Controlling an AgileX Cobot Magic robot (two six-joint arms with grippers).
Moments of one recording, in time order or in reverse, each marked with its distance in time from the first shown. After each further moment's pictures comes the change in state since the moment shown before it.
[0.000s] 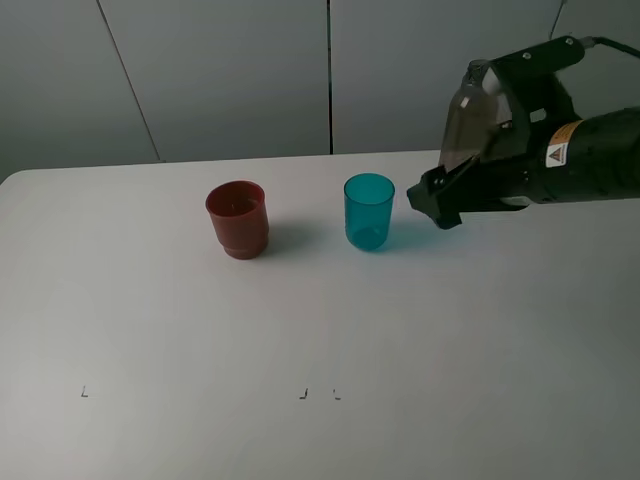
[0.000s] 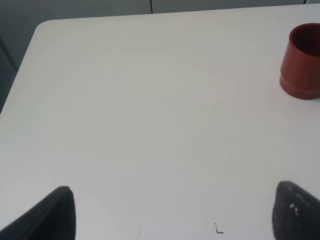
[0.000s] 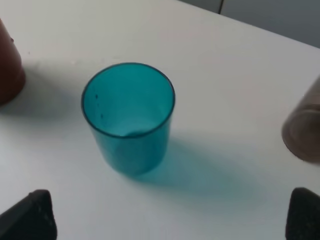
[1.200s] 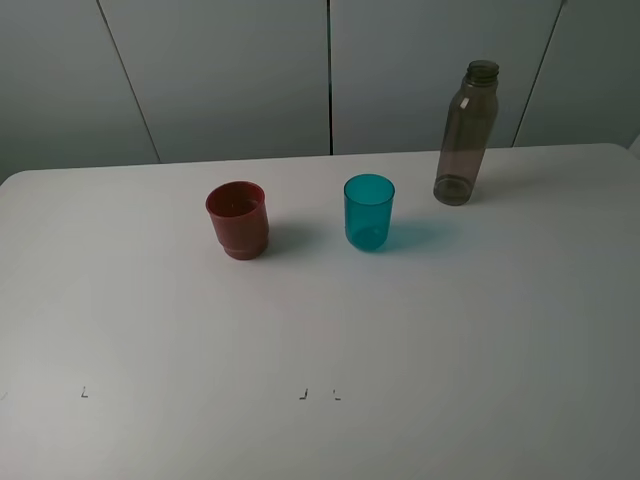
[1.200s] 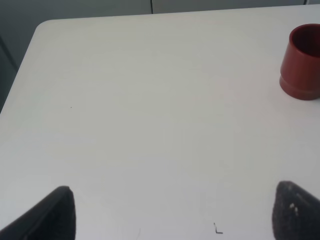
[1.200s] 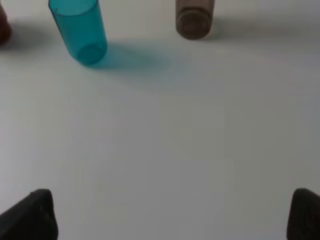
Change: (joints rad) left arm 0.000 0.000 0.000 0.000 0.000 -0.007; right arm 0.000 -1.245 0.098 0.028 1.032 0.044
